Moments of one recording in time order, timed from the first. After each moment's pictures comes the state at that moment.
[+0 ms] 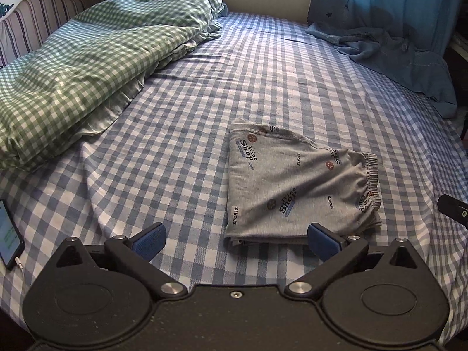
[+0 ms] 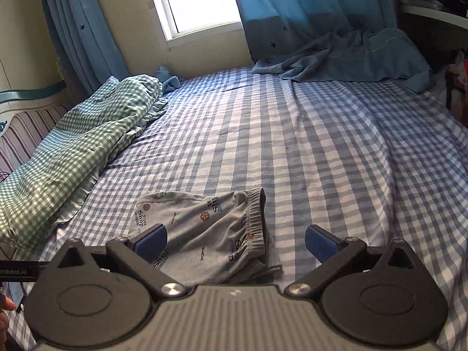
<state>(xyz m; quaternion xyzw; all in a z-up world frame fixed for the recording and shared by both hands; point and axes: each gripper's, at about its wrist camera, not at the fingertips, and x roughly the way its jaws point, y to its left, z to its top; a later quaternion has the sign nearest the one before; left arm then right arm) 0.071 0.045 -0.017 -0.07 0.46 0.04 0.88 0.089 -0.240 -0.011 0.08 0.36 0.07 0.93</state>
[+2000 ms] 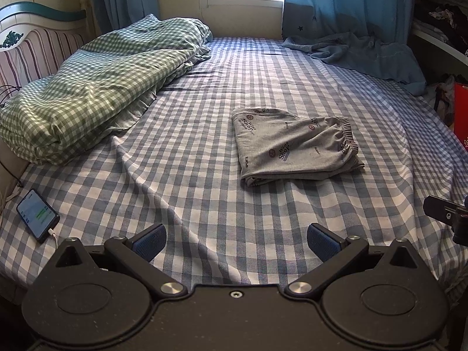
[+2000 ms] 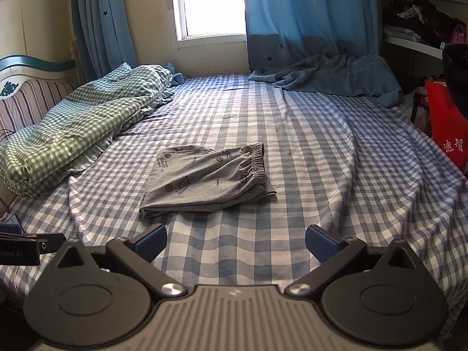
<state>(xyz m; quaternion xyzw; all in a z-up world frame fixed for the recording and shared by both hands) -0.094 0.054 -0.017 -0.02 0.40 0.01 0.92 -0.092 -0.196 -0.009 0.01 0.33 0.04 0.94</state>
